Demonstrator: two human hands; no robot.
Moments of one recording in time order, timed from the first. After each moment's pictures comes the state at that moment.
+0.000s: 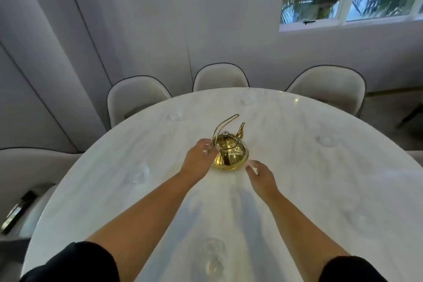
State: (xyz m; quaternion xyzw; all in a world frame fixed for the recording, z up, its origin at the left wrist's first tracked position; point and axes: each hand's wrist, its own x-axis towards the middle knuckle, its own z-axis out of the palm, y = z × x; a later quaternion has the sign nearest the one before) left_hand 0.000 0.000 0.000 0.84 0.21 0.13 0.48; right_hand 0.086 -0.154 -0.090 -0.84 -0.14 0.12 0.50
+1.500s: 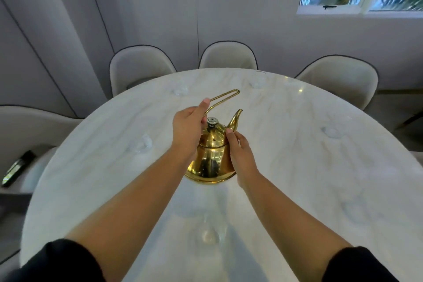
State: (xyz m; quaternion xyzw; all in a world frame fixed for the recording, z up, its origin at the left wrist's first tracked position) left_hand -0.047 -0.015 0.053 0.64 0.25 0.32 0.65; right_hand 0.019 -0.105 -0.028 -0.70 -0.05 0.24 0.67
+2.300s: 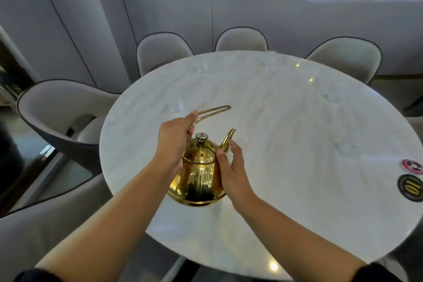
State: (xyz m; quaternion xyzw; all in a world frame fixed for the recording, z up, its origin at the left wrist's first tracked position) left_hand -0.302 -0.073 0.052 0.63 0.34 0.27 0.64; right_hand -0.250 -0.175 -0.057 -0.71 -0.15 0.23 0.66
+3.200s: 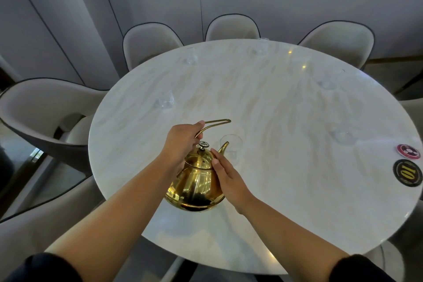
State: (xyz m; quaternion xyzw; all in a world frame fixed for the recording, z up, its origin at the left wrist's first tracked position) left_hand -0.266 -0.064 0.016 0.67 0.37 0.13 0.63; right_hand -0.235 -0.182 -0.088 -0.70 -0.17 0.33 0.61
